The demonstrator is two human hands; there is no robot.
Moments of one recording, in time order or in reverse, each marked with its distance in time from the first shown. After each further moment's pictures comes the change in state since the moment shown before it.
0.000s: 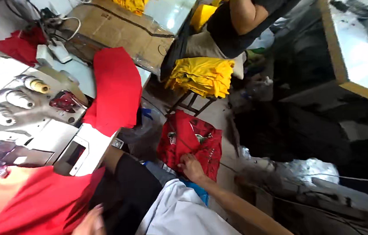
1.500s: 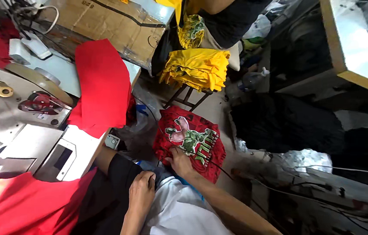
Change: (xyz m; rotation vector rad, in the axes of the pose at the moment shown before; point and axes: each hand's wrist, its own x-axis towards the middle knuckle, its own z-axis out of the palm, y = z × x) left_hand 0.053 0.042 0.163 -0.123 -0.645 -0.163; right_hand 0.009 -0.036 -0.003 0.021 0.030 -0.032
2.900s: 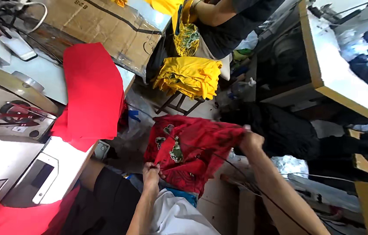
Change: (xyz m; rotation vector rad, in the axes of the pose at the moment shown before) left_hand 0.094 0.047 0.071 -1.153 0.058 -0.630; right_hand 0.002 0.180 -0.192 0.978 0.974 0.640
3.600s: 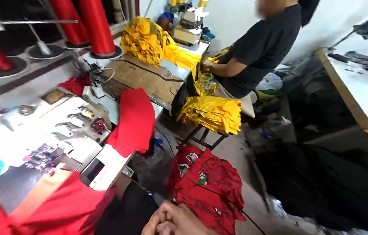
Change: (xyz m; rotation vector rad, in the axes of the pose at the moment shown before) left_hand -0.132 0.005 -0.133 0.375 -0.363 0.895; right_hand -0.336 -0.023 0.029 -0.410 -1.555 -0.875
